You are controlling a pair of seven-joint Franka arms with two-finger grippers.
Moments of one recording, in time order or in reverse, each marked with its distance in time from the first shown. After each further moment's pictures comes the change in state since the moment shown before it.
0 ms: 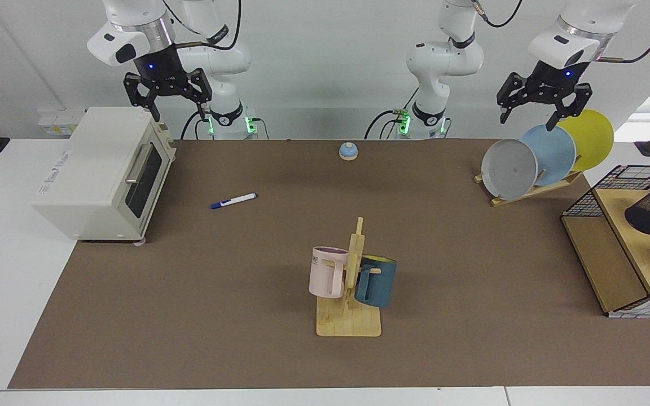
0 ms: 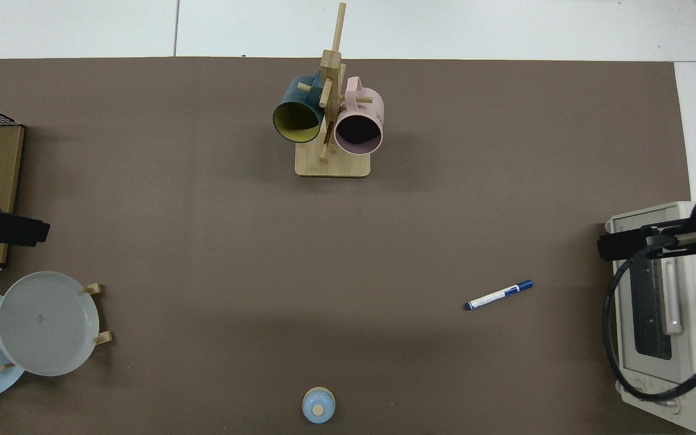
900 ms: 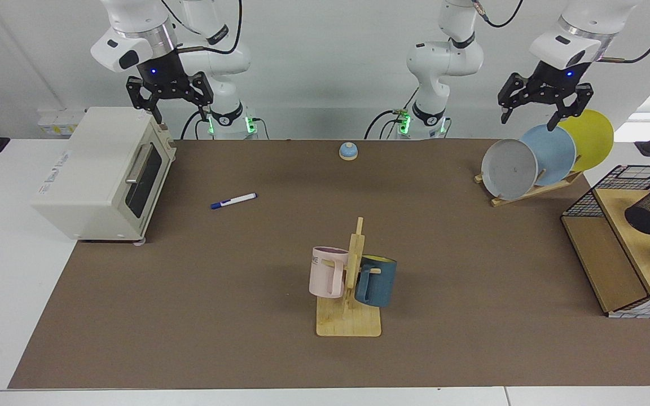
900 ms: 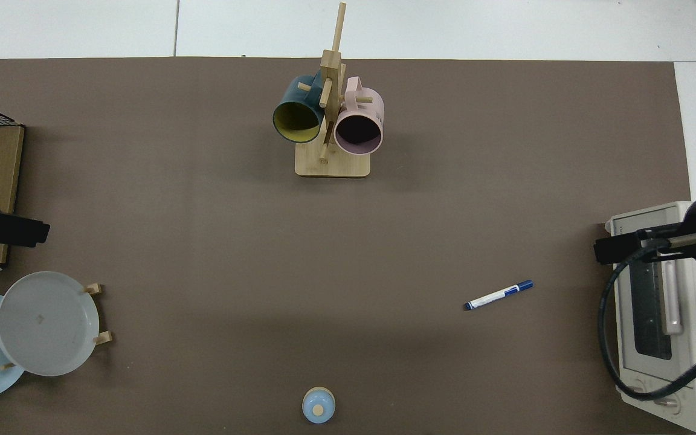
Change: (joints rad) left arm 0.000 0.000 0.001 0.000 0.000 -0.004 0.000; right arm 0.000 -0.006 0.000 -0.025 0.001 0.000 0.009
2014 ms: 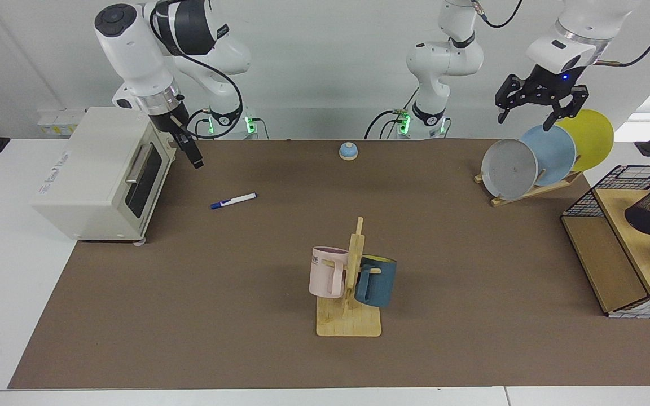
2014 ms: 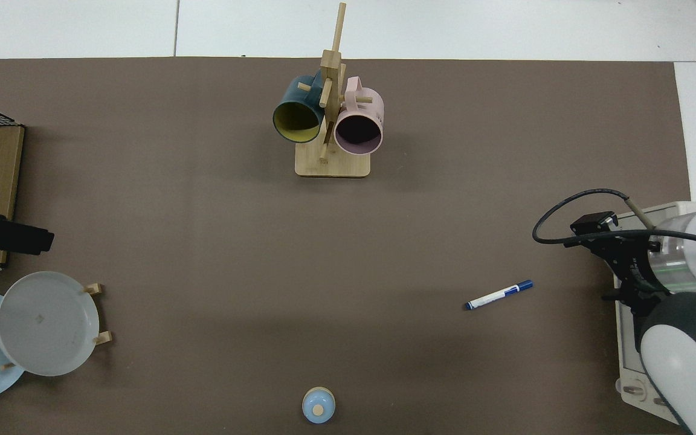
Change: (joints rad) left arm 0.000 -0.008 -0.001 -0.024 -0.001 -0.015 0.000; right arm -0.060 -0.104 -0.014 -0.474 0.074 0.358 1.014
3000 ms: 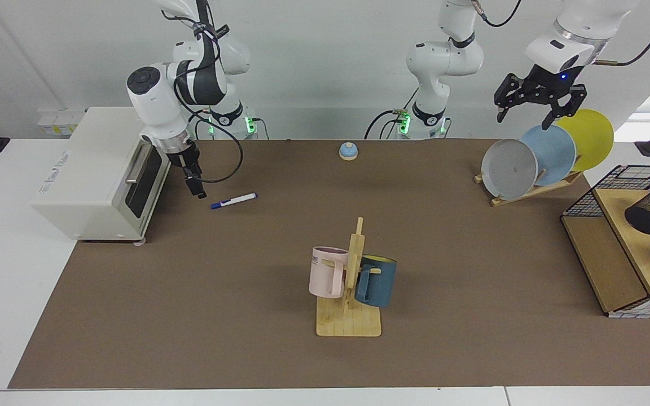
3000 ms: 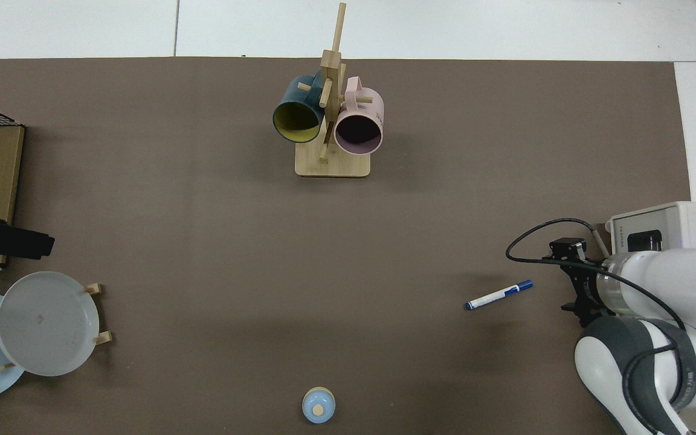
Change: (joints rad) left arm 0.000 -0.013 0.000 -0.018 0.000 -0.001 -0.008; right arm -0.031 0.000 -0.001 -0.371 0.025 0.434 0.157
